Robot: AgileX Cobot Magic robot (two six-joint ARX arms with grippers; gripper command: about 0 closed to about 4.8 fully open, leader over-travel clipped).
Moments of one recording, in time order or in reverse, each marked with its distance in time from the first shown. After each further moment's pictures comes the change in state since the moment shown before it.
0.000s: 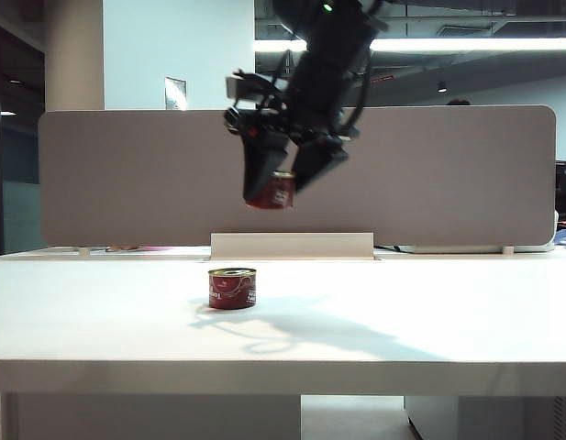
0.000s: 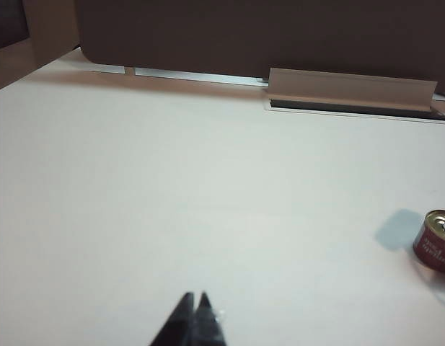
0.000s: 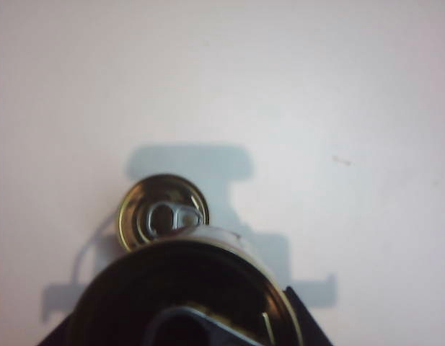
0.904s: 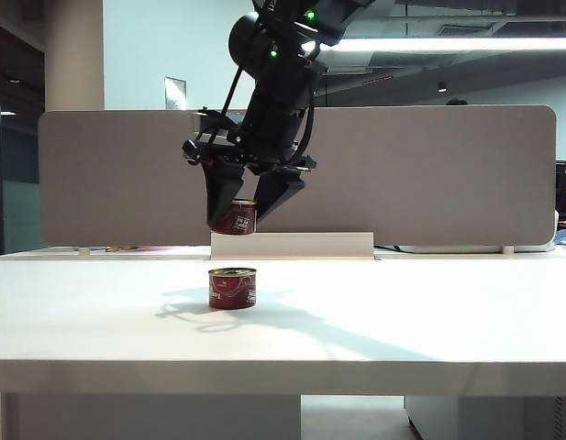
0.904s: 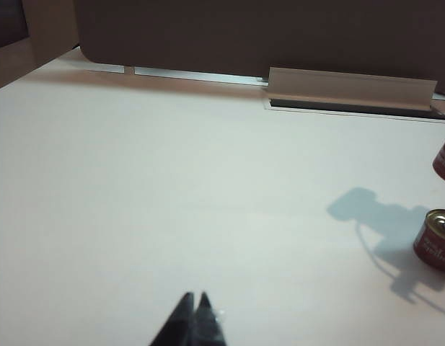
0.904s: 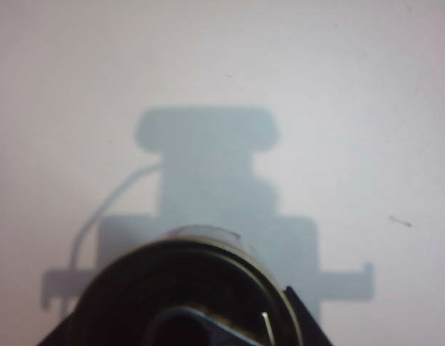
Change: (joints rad) left arm 0.000 0.001 0.000 0.000 0.000 0.000; right arm 0.013 0.284 0.354 -0.150 -0.042 0.047
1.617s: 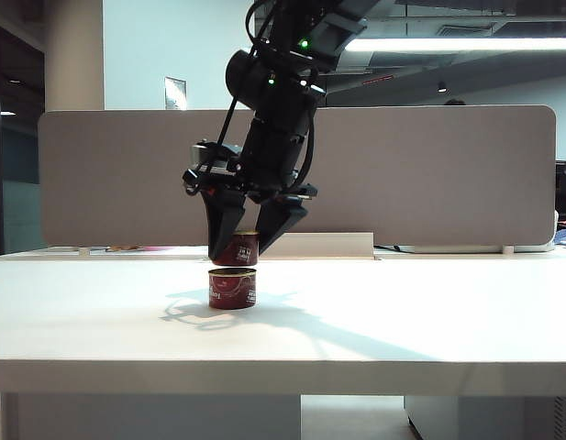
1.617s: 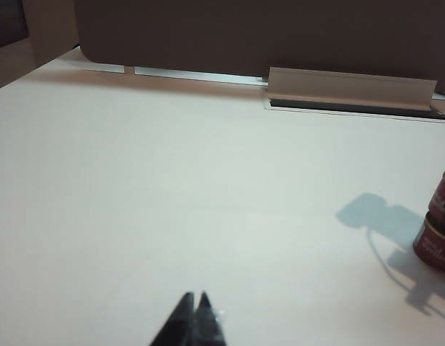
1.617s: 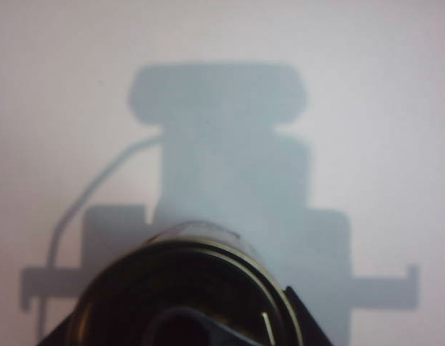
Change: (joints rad) left arm 0.000 0.000 0.000 0.000 0.000 0.000; right arm 0.000 0.056 0.003 -0.059 -0.031 0.005
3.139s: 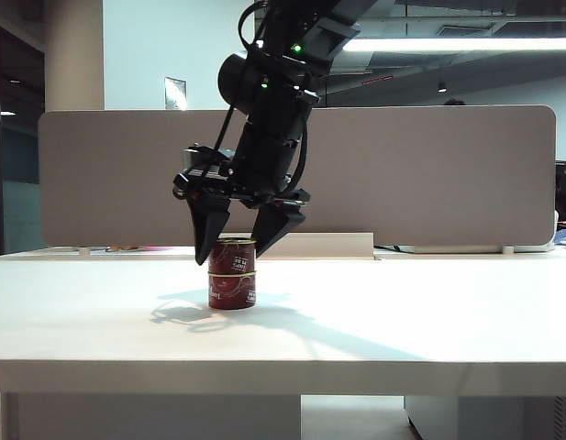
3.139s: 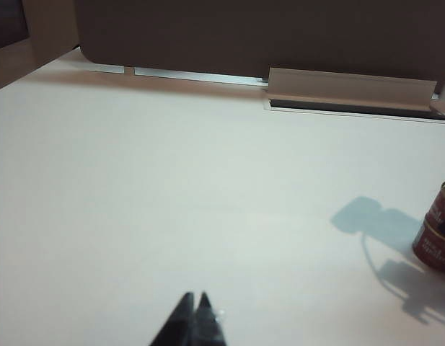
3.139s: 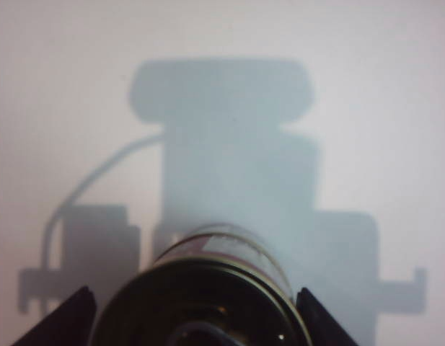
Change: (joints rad) left arm 0.000 -0.001 0.000 0.000 0.000 0.000; right arm 0.015 0.009 0.002 0.000 -0.007 0.000
